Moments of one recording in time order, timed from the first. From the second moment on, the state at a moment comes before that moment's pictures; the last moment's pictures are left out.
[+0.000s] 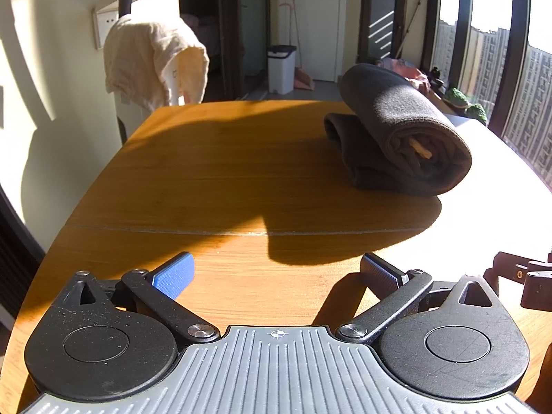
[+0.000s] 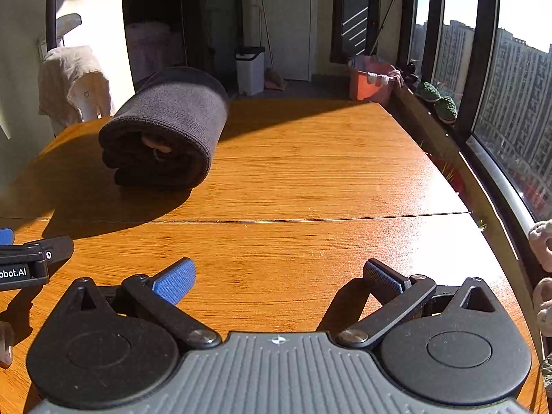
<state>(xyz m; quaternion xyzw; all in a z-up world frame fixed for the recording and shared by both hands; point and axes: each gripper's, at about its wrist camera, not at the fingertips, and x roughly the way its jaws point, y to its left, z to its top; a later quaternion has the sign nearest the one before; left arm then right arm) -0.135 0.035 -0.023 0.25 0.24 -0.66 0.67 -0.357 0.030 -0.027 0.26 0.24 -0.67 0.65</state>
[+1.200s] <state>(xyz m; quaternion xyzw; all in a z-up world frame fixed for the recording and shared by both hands) -0.155 0.003 -0.028 0.25 0.23 -0.67 0.66 -0.352 -0.003 -0.029 0.25 0.23 -0.67 0.66</state>
